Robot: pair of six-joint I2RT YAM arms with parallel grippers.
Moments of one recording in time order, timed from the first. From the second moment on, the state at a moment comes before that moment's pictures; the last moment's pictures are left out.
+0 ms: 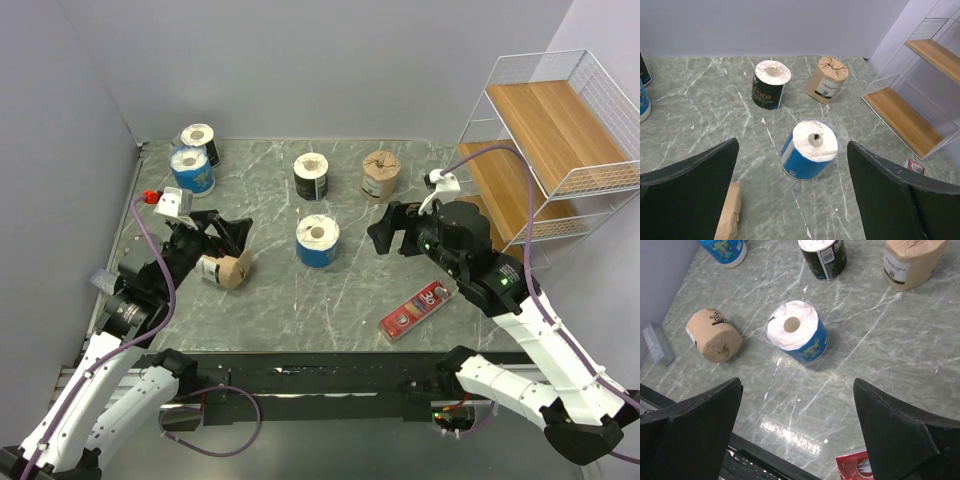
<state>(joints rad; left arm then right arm) -0.43 0.63 0.79 -0.15 0.02 -0.31 0.62 0.87 1.13 -0.63 0.15 0.41</state>
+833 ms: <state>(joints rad) -0.43 0.62 0.80 -0.18 -0.10 -0.32 0.62 1.15 1.28 -0.57 0.31 0.30</state>
